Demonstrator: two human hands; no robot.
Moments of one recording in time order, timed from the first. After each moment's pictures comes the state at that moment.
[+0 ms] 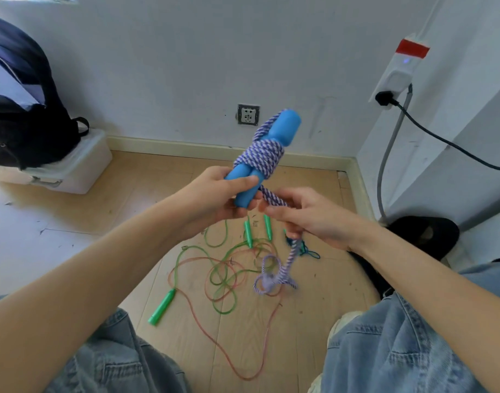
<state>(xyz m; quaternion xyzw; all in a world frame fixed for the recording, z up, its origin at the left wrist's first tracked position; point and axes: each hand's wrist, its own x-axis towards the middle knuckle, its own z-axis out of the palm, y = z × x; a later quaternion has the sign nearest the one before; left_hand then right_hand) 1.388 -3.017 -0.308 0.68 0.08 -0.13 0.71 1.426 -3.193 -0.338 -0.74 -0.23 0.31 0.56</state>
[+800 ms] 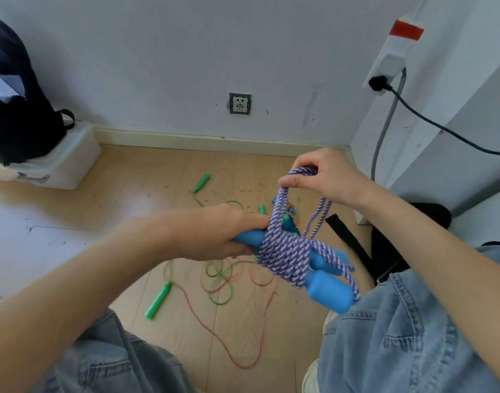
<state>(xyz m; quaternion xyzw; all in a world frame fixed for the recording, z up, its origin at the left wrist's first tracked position) 1.363 -3.021 -0.304 0.89 -0.33 -0.23 0.22 1.460 -3.216 -0.319 -0.92 -0.26 0.05 0.30</state>
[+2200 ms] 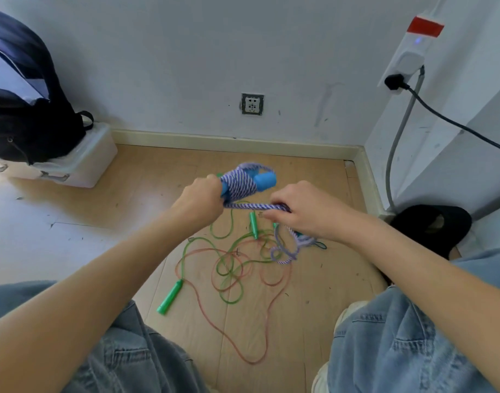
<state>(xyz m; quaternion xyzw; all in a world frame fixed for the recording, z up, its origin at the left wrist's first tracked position) 1.403 -3.000 -0.350 0.98 0.11 -0.10 0.15 1.419 -3.176 -0.330 -0.92 -0.36 0.12 0.14</state>
